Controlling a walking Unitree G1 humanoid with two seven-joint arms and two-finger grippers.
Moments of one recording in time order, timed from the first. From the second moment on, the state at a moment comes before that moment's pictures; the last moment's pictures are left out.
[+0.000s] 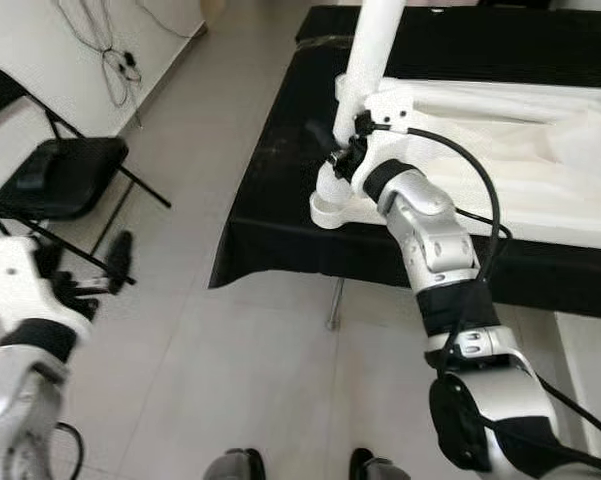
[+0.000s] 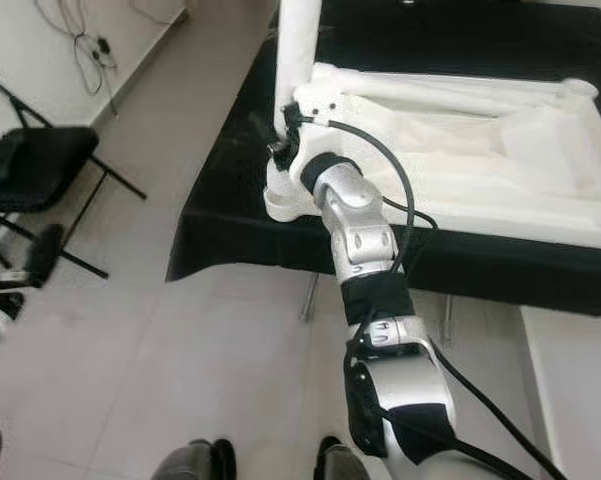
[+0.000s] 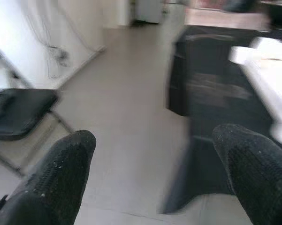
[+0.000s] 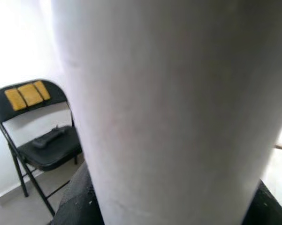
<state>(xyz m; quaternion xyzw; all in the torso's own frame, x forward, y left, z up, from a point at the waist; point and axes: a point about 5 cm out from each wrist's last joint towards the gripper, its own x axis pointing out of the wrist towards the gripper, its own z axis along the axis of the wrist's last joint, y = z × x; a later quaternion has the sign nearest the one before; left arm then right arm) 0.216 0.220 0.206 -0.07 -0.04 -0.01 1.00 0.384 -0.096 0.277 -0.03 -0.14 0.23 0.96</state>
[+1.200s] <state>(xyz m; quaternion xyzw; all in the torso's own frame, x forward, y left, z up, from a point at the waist) 0.189 0.158 0.159 -0.06 0.02 -0.10 0.99 0.347 -0.053 0.264 -0.03 -0.14 0.44 0.89</state>
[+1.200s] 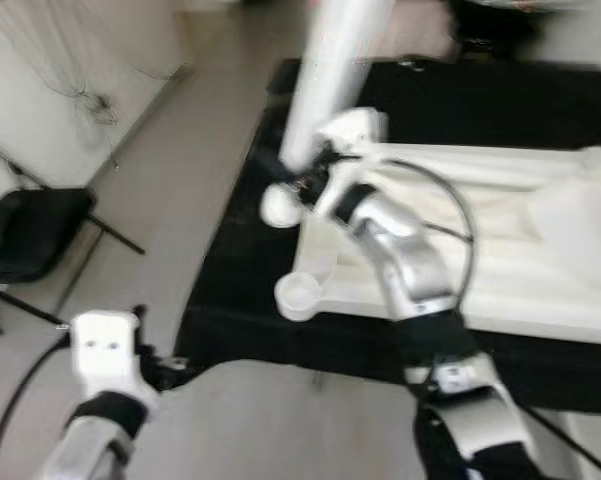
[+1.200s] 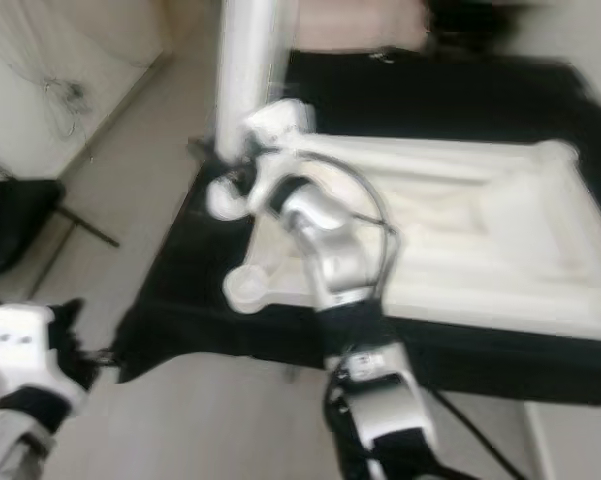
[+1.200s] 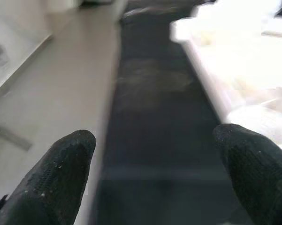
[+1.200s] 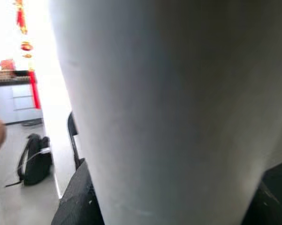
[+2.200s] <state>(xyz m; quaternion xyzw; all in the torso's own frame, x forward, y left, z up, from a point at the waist) 0.147 0.142 0.150 0.01 0.07 -0.11 0.99 0.312 -0.051 0.241 -0.08 -0.07 0.68 0.73</state>
